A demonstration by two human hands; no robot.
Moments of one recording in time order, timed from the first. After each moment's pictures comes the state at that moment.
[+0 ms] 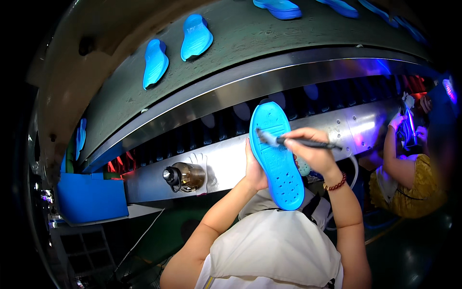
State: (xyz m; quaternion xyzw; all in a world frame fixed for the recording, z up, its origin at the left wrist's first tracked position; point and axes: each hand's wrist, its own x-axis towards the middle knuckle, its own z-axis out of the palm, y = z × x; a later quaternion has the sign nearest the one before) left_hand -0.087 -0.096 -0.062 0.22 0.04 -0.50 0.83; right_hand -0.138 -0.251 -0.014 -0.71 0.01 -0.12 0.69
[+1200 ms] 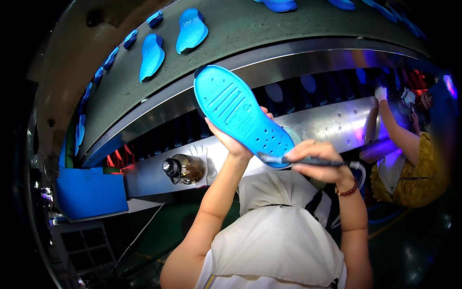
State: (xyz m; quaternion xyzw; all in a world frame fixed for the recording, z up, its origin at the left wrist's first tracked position) left_hand -0.048 -0.090 -0.033 0.23 -0.07 -0.29 0.93; right_hand -0.177 -0.260 -0.012 -0.77 -0.16 -0.11 0.61
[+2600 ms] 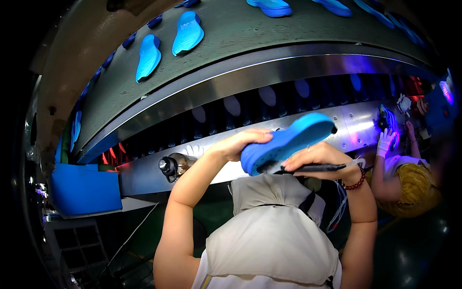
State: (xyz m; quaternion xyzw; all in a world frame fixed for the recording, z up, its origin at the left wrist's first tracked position) left_hand -0.034 -0.065 -0.005 0.50 -0.17 -0.63 0.57; right_hand -0.165 -0.272 0.015 -0.78 -0.29 0.05 0.55
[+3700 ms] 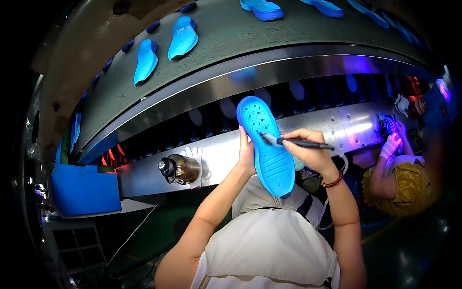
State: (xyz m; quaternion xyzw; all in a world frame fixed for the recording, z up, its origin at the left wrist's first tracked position) left_hand -0.075 -0.088 -0.075 0.28 -0.01 -0.46 0.84; right_hand -0.155 -0.244 -0.024 -0.74 0.02 -0.11 0.66
